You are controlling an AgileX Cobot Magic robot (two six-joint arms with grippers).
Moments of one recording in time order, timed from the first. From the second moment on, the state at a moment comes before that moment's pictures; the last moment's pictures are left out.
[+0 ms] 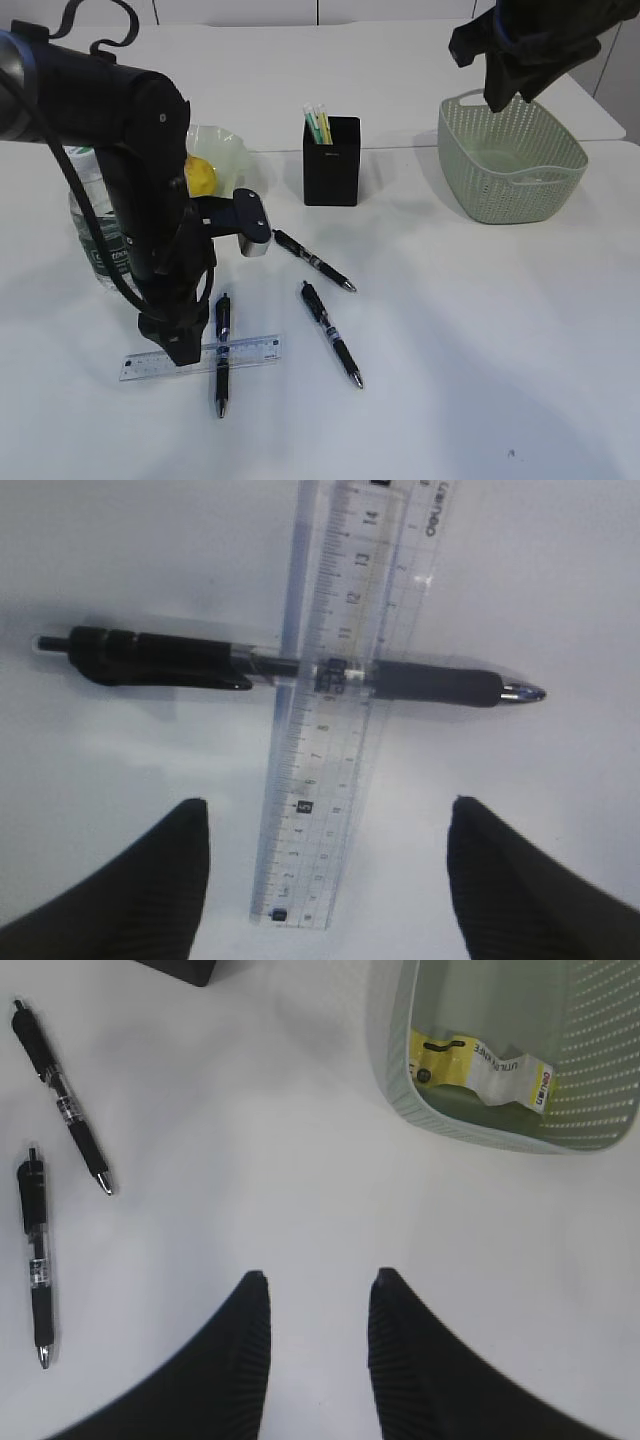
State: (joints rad) left arm -0.51 2.01 -1.38 -0.05 1.04 0.75; right arm 0.32 1.75 -1.75 -0.14 1.25 0.04
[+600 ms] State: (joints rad) left arm -0.51 2.06 -1.38 -0.05 1.01 0.76; right arm 0.32 1.75 -1.75 -0.14 1.25 0.04
